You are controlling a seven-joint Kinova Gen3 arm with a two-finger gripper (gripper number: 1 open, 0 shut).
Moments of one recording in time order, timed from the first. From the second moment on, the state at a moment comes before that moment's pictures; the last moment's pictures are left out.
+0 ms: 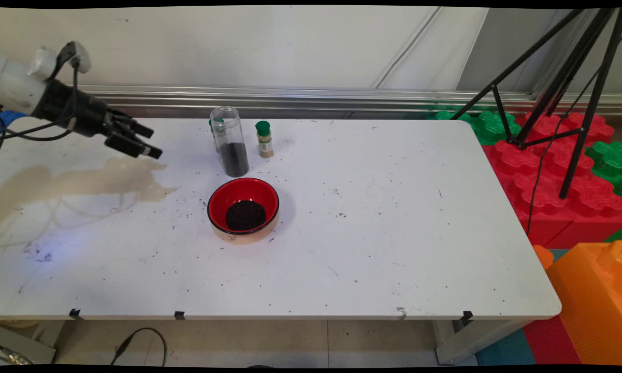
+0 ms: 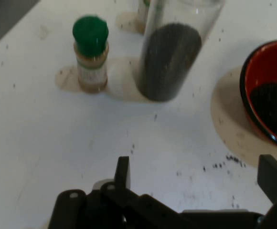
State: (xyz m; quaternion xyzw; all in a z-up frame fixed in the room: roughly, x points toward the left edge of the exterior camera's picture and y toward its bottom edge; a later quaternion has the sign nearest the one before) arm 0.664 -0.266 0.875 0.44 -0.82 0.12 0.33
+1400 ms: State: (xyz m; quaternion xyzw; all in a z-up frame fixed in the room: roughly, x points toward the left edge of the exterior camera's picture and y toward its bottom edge) arm 0.615 -0.326 0.823 0.36 -0.81 0.19 0.42
